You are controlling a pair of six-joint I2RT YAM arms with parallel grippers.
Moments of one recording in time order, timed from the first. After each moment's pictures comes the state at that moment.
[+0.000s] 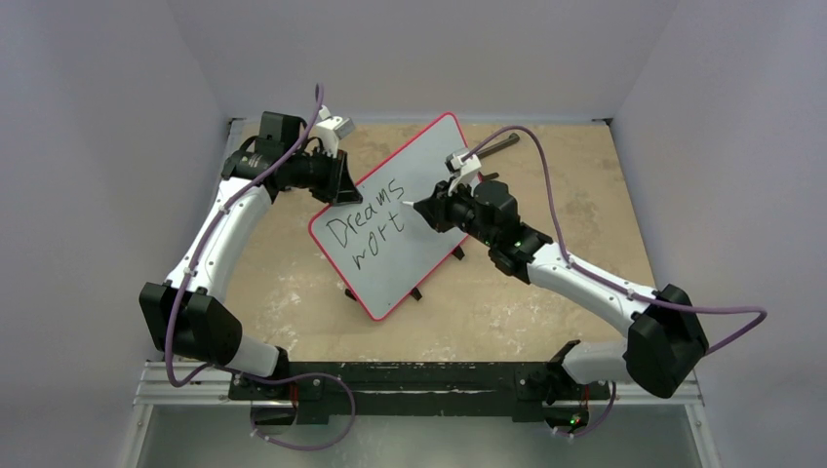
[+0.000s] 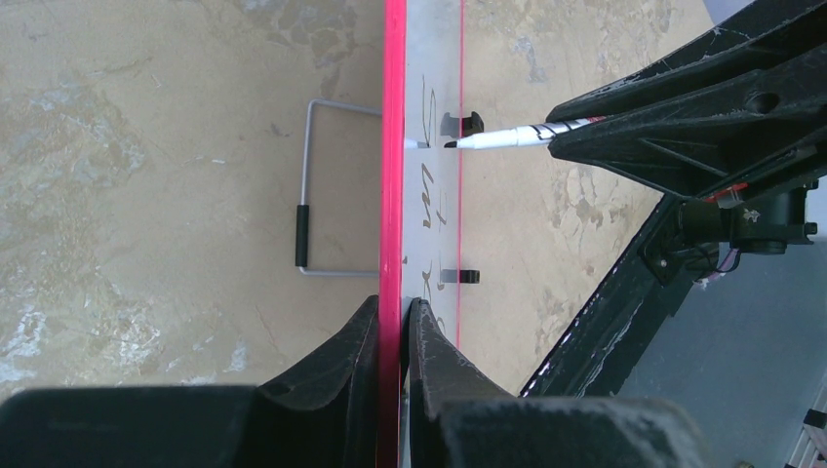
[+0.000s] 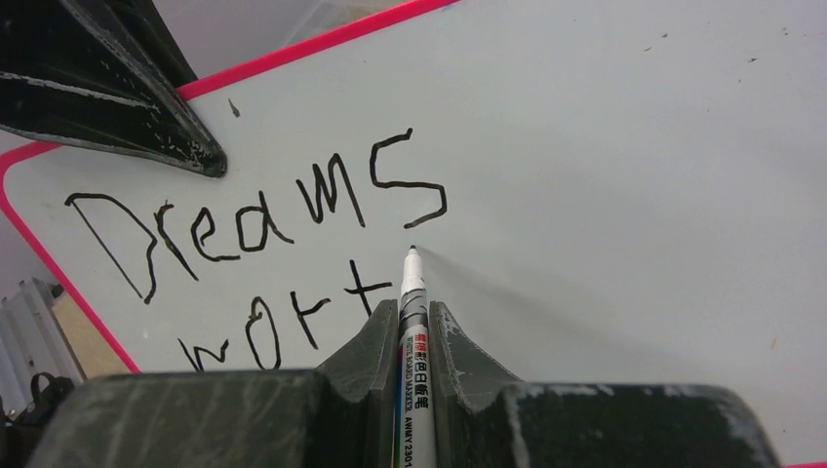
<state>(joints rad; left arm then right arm) -0.21 1.47 1.47 -0.83 0.67 0.06 0.71 1.32 0.90 0.22 -0.06 0.30</state>
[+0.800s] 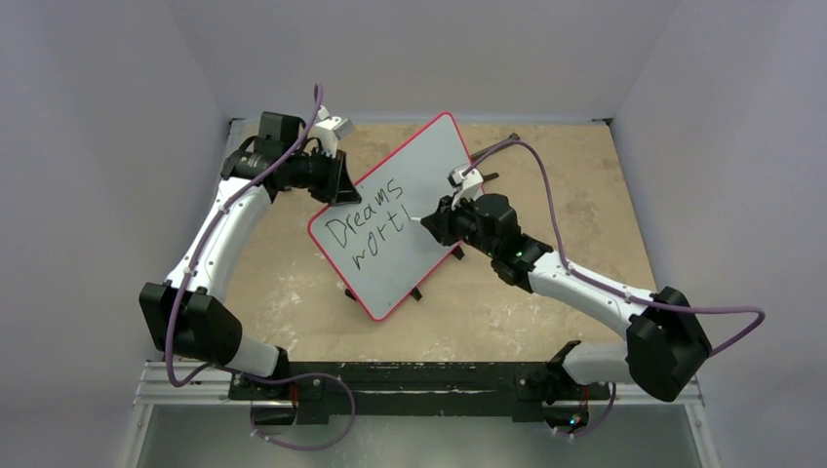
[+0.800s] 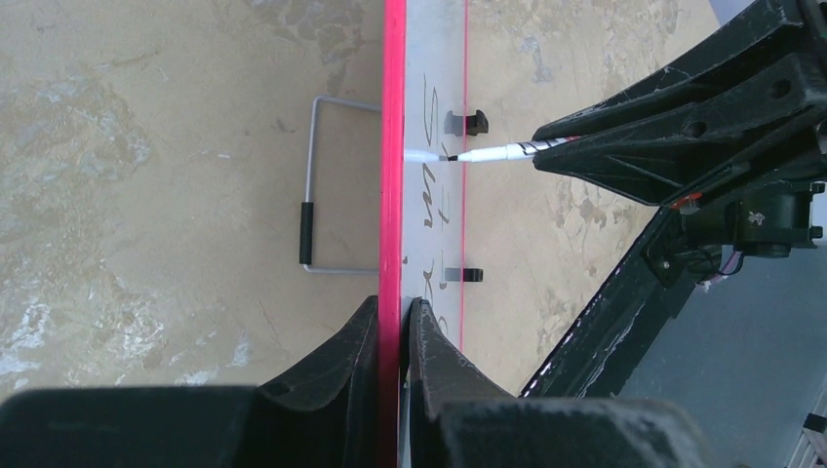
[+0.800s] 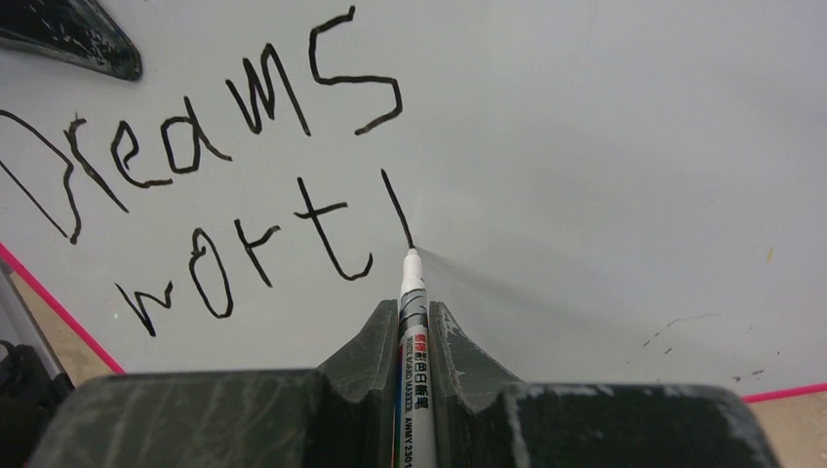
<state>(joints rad) -0.21 1.47 1.47 -0.83 0.66 0.06 0.71 1.30 0.81 0.22 -0.04 0.30</state>
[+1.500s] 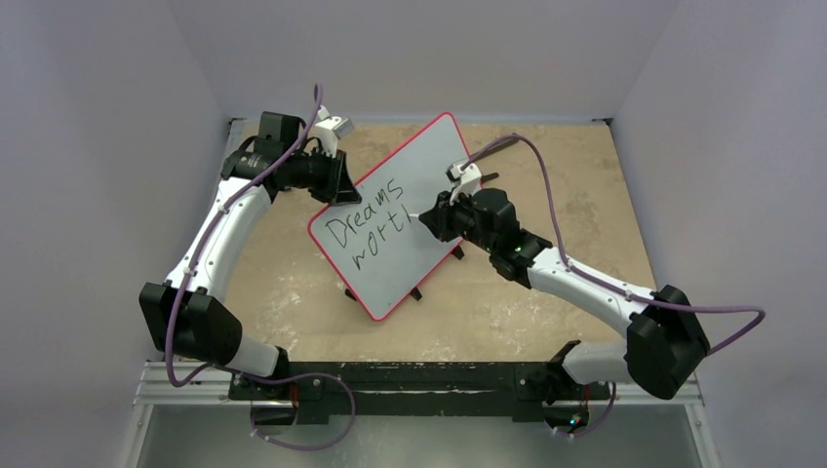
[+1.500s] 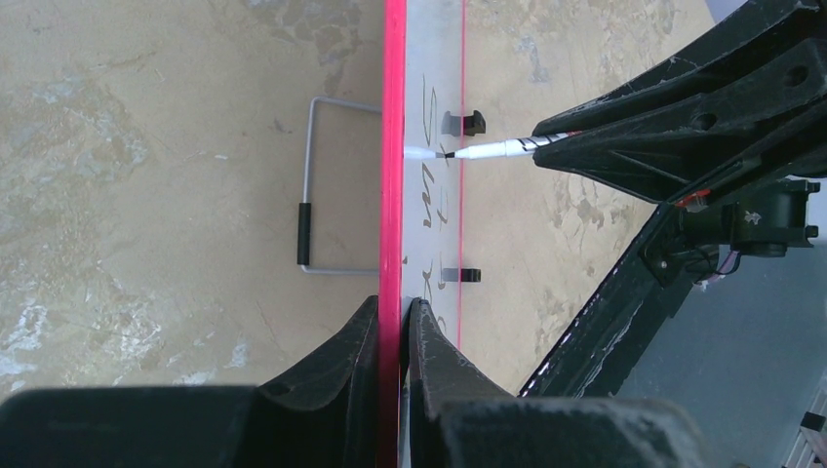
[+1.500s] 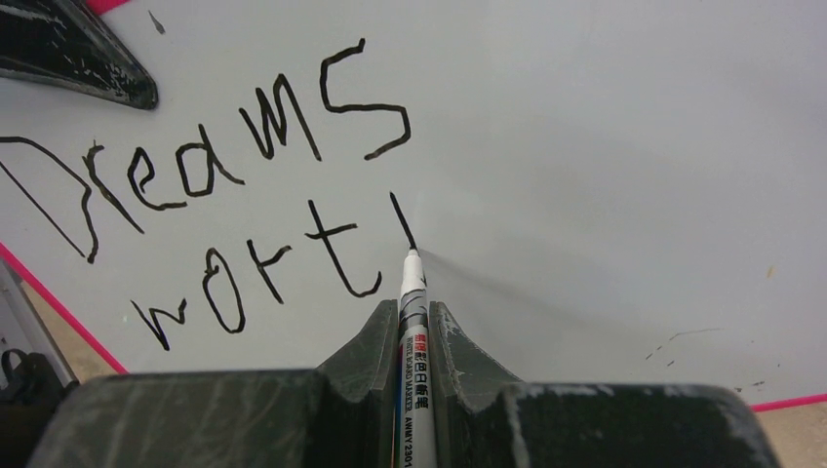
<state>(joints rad) -0.21 1.47 1.47 -0.83 0.67 0.06 0.70 1.31 0.84 0.18 -0.04 0.31</state>
